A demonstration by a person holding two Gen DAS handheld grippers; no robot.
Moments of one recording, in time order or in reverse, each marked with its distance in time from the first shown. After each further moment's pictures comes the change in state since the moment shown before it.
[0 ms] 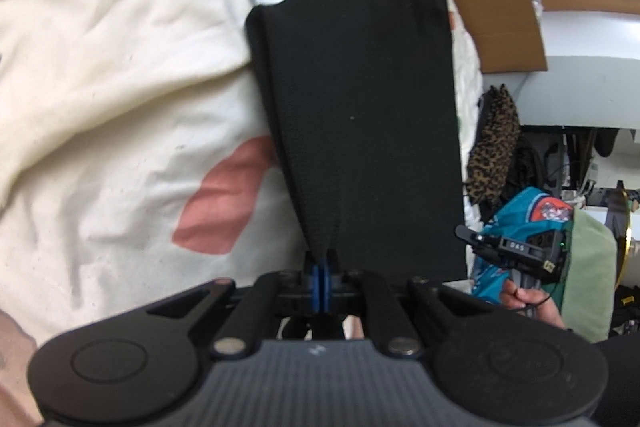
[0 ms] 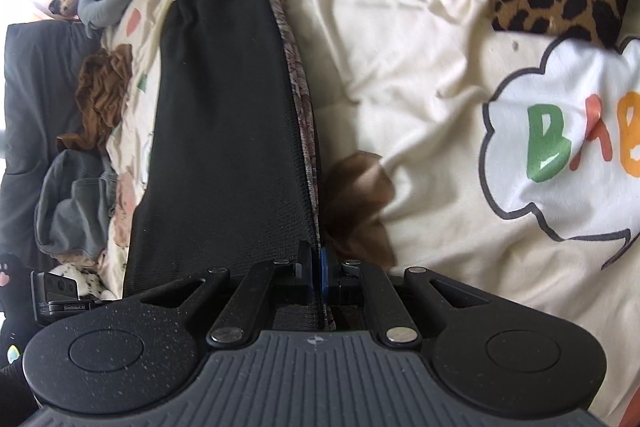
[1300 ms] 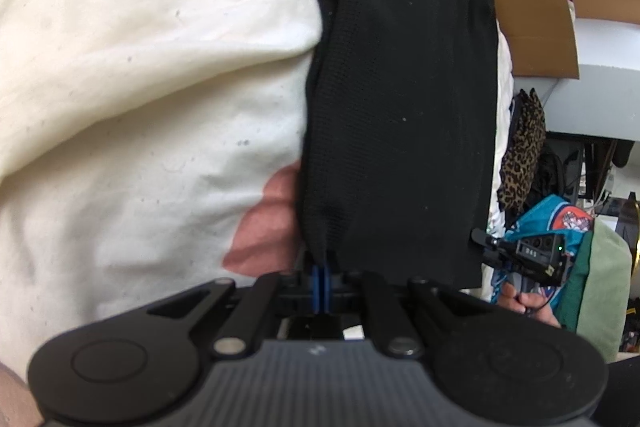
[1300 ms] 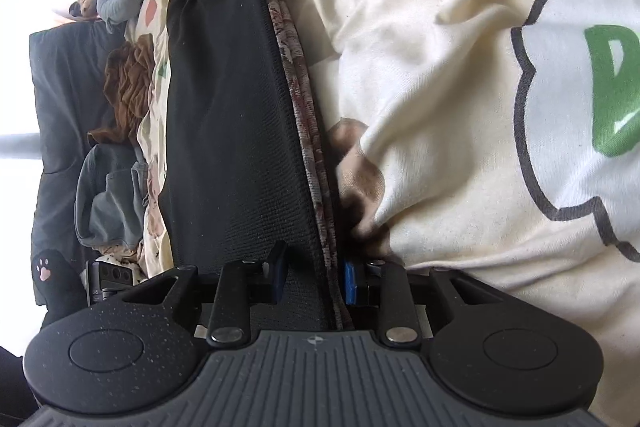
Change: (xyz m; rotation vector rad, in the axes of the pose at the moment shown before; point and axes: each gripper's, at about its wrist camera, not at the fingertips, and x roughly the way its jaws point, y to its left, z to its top) left arm 0.026 0.036 0.008 -0.036 0.031 0.012; right arm 0.053 -0.030 -0.001 0.036 0.077 0.189
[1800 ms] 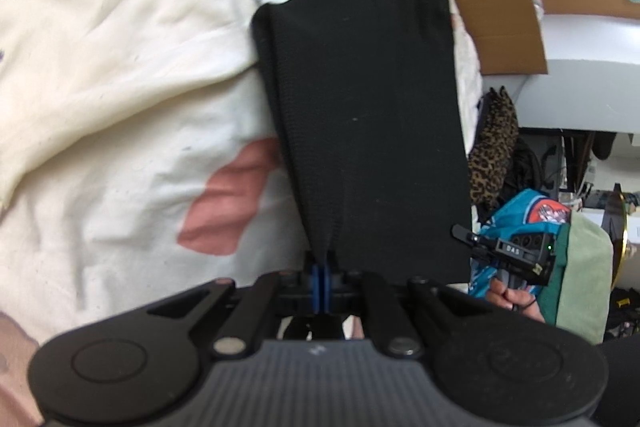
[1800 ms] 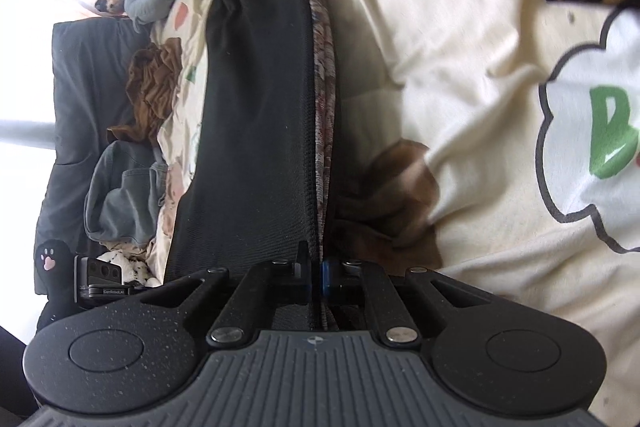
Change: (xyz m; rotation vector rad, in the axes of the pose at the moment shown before) left arm -0.040 -0.036 -0.030 0.044 -0.035 -0.033; right arm -0.035 0.038 -0.006 -0.068 -0.059 0.014
